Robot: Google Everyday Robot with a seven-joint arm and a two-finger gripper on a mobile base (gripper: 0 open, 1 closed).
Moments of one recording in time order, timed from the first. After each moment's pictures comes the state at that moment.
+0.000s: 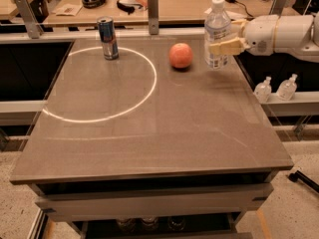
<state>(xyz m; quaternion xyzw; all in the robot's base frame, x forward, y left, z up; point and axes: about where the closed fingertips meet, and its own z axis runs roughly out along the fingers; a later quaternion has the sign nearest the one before) 0.702 -0.181 0.946 -0.47 0.64 0.21 0.57</state>
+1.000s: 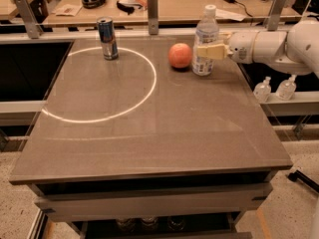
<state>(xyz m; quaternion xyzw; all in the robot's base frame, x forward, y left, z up) 0.747 -0.157 0.896 -0.38 0.68 0.27 0.56</state>
